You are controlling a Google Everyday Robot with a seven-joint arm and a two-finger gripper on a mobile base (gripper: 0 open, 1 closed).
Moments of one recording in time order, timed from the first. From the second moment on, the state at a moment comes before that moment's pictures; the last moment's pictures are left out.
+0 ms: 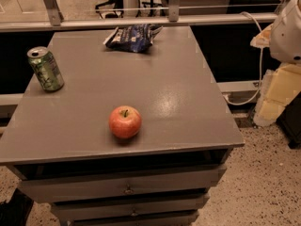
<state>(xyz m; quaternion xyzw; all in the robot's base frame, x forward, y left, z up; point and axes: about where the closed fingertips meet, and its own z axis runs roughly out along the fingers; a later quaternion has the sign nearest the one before) 0.438 -0.217 0.976 -0.60 0.78 -0.03 0.16</state>
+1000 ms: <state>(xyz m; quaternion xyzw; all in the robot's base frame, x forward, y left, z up) 0.569 -0.180 0.960 -0.55 0.78 0.02 0.30</state>
